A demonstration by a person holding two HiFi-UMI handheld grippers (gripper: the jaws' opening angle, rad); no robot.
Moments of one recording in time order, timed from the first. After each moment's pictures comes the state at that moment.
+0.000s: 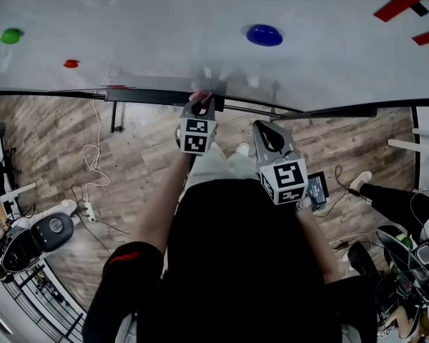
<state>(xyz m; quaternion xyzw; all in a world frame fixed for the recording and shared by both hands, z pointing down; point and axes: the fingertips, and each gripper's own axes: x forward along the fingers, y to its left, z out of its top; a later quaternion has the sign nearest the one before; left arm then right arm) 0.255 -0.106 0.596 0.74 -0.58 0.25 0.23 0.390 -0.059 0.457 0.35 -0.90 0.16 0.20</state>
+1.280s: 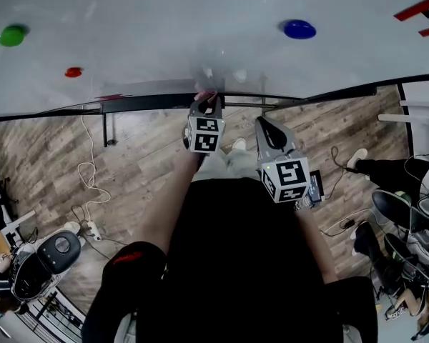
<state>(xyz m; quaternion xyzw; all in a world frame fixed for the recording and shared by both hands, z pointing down) 0.277 -0.107 0.598 0.77 -0.53 0.25 0.24 0.382 -0.050 0.439 0.44 -0.86 0.17 0.19</state>
